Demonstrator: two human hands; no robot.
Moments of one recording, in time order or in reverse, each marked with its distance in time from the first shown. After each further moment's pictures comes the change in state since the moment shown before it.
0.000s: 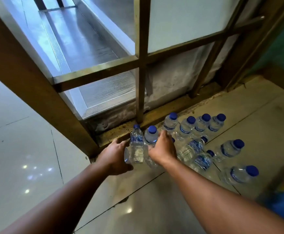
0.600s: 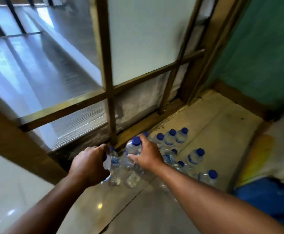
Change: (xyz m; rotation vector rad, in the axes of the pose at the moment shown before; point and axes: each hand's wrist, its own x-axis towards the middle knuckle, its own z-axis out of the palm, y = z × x) left_hand -0.013 0.036 -0.083 0.082 0.234 0.176; right_hand 0.004 -0.004 -0.073 0.114 0.056 -0.226
